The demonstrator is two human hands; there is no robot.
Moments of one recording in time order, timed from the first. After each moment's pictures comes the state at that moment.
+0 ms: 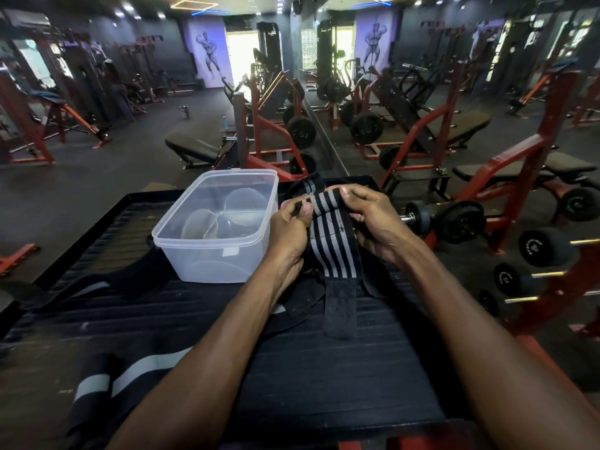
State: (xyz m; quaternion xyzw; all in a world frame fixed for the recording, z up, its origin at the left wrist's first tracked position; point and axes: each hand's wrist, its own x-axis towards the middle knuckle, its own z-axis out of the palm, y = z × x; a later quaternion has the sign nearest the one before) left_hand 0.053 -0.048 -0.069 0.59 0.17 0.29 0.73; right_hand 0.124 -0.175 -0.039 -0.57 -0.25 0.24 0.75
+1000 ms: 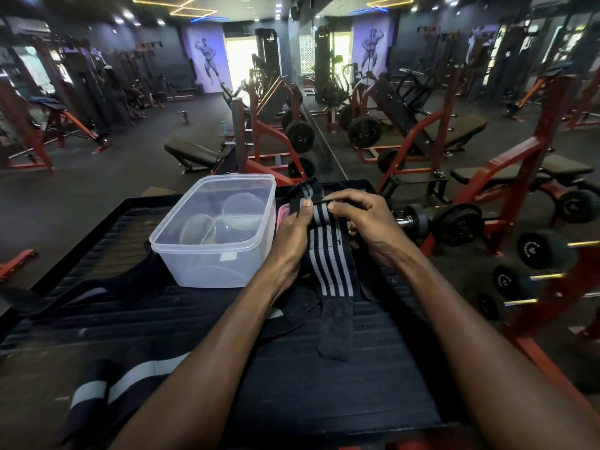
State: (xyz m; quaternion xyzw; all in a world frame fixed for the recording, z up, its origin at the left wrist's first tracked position) left_hand 0.048 -0.055 -0.062 0.63 0.14 0.21 0.73; right_hand 0.127 -0.177 -0.043 -0.65 -0.32 0.11 0.68
